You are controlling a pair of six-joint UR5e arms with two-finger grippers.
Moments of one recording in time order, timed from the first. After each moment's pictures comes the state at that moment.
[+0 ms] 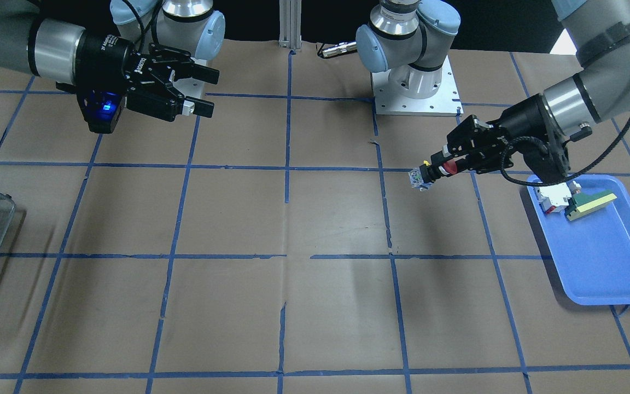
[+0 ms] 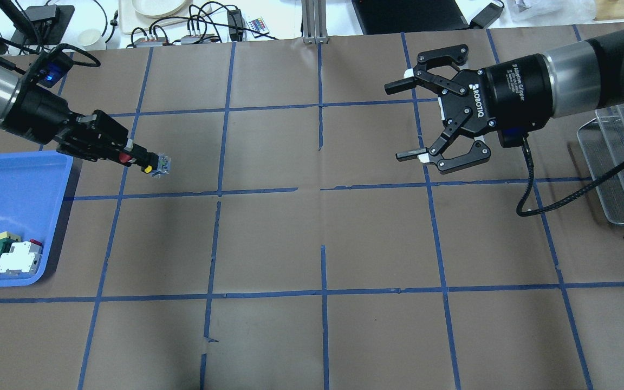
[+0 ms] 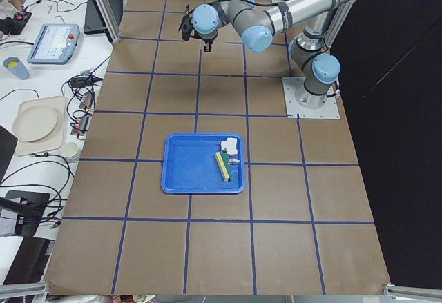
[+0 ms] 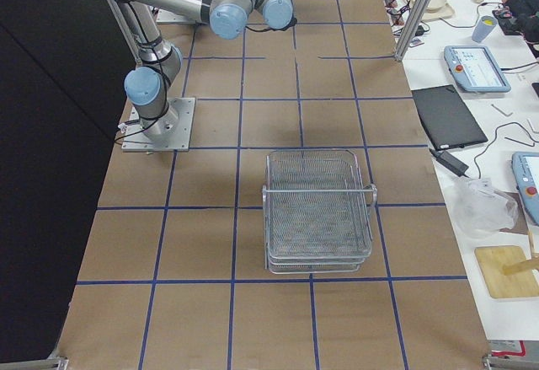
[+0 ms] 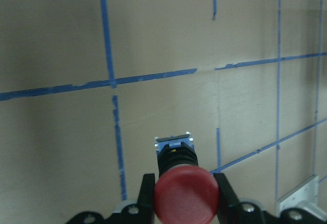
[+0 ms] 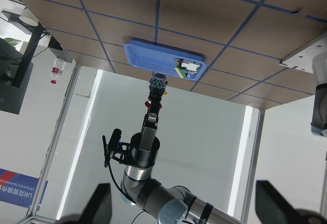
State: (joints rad) left arm -1.17 -1.56 -1.82 -1.70 0.87 0.56; right arm 1.32 -1.66 1.82 -1.10 -0.38 0.64
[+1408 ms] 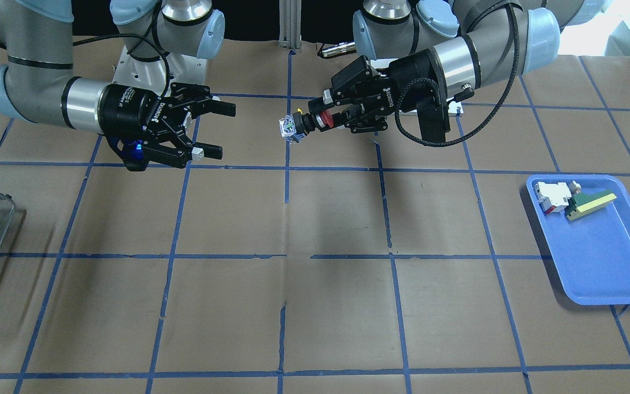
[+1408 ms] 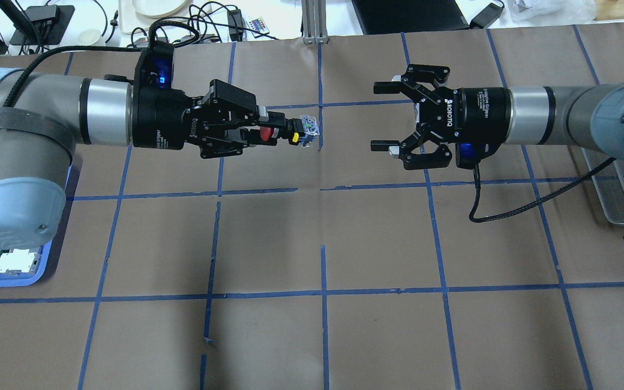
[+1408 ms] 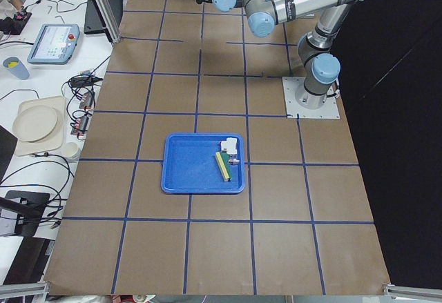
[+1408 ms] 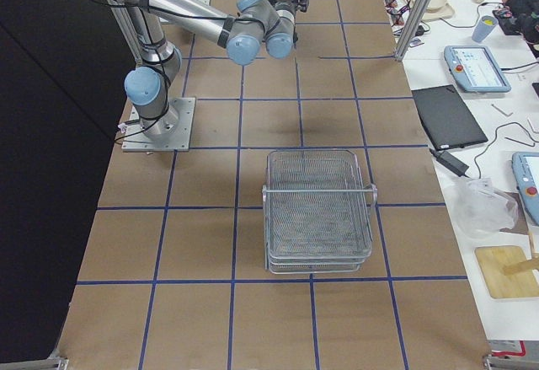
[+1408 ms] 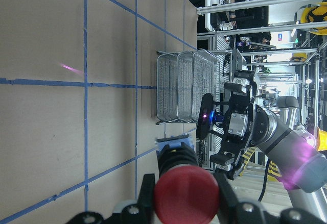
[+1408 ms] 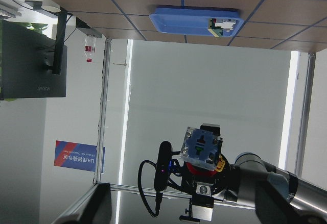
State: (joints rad) left arm -1.45 -1.46 -2.00 -1.26 0.39 0.02; right arm 1.34 -1.55 1.91 -1.05 -0.14 0.59
